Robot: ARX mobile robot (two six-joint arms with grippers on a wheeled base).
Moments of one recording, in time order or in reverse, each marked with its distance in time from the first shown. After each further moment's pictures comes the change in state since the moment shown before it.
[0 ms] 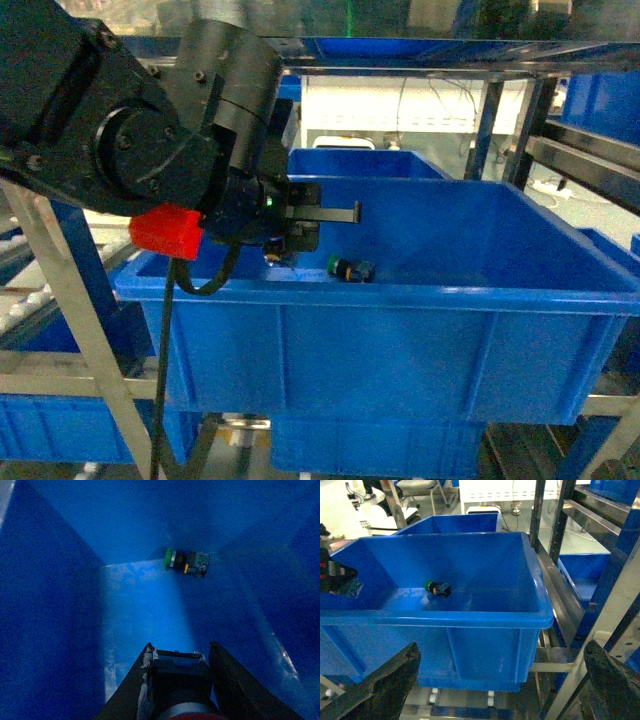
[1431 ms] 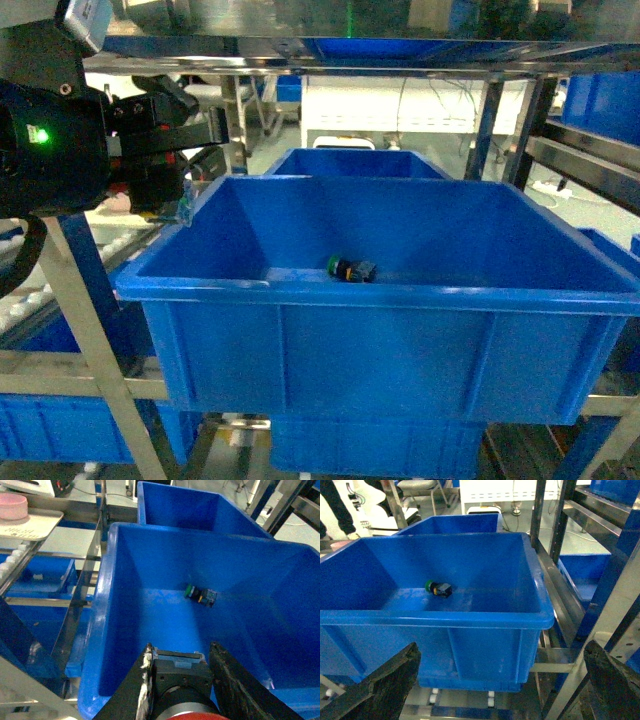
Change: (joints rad) left arm 0.084 -0.554 -0.488 0.144 -0.002 -0.088; right arm 0.000 0.000 0.000 0.000 0.000 0.000
